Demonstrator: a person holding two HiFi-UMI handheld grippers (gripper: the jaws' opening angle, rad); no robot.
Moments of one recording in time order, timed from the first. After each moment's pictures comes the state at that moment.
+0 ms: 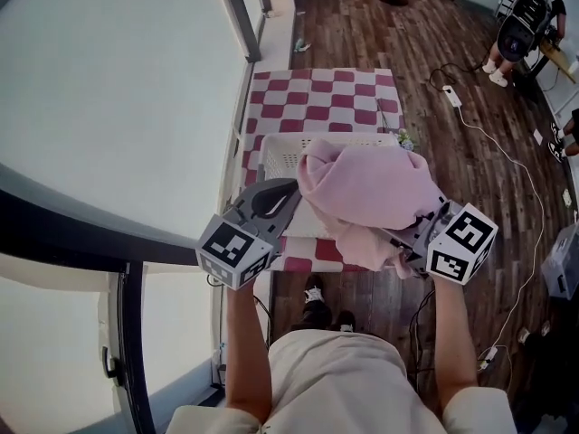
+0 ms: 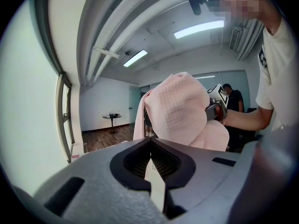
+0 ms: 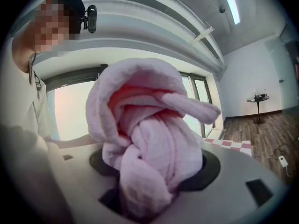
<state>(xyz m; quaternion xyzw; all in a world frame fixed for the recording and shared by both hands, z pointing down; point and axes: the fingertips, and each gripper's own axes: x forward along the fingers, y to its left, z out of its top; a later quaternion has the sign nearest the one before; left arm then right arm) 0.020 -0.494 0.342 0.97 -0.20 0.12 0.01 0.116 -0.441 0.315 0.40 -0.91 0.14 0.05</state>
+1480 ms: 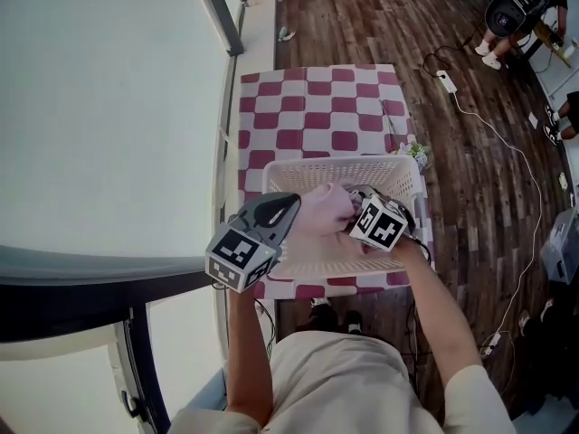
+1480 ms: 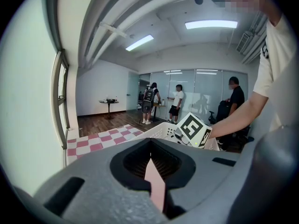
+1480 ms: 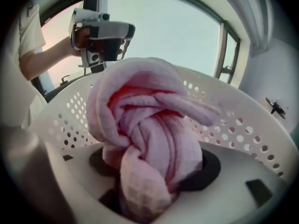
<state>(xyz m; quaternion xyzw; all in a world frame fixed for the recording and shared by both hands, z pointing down) 0.010 -0.581 0.427 0.97 -0.16 0.18 0.07 0.071 -0.551 0.575 0.28 -0.85 0.14 0.42</state>
